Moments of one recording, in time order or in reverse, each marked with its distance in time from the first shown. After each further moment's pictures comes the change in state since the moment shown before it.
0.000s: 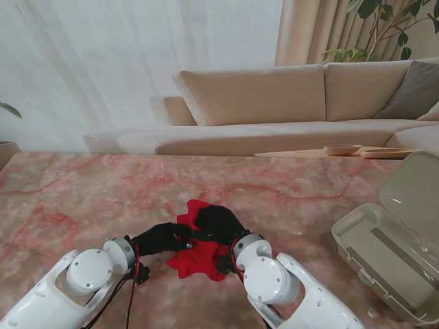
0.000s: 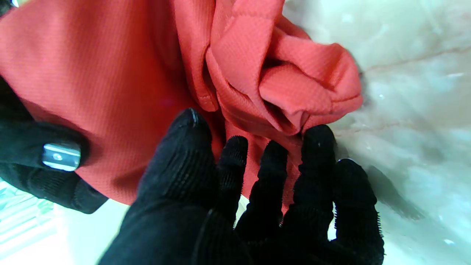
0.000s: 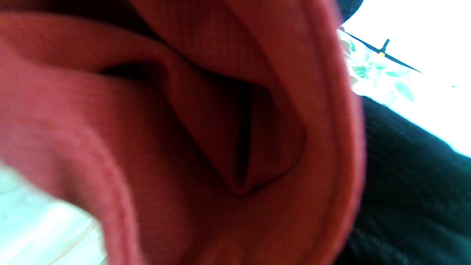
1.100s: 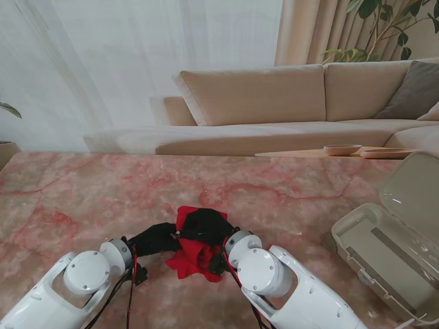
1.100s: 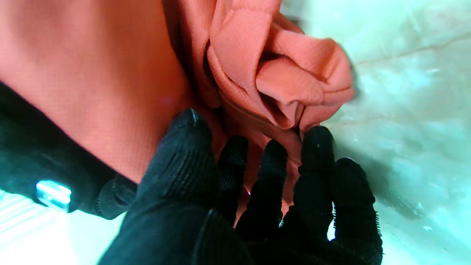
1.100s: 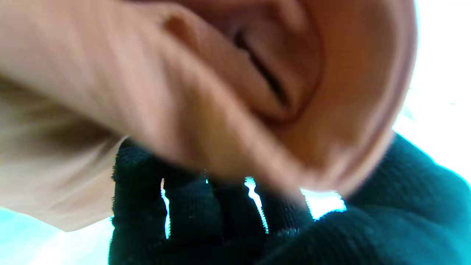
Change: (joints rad) left arm 0.027 -0.007 -0.036 -0.012 0.006 0.002 0.001; right arm 0.080 -0.012 -0.057 0.059 0.088 0.018 0.082; left_hand 0.000 0.000 0.000 0.000 0.000 0.000 0.000 0.000 0.000 -0.002 0.000 0.000 -0.024 -0.002 -0.002 -0.012 0.000 -0.020 -0.039 0.000; right_hand -0.002 0.238 -0.239 -0.221 0.013 -0.030 -0.258 -0.244 -0.029 0.009 -0.108 -0.234 -0.024 0.024 -0.232 -0.085 -0.080 0.047 -0.107 -0.044
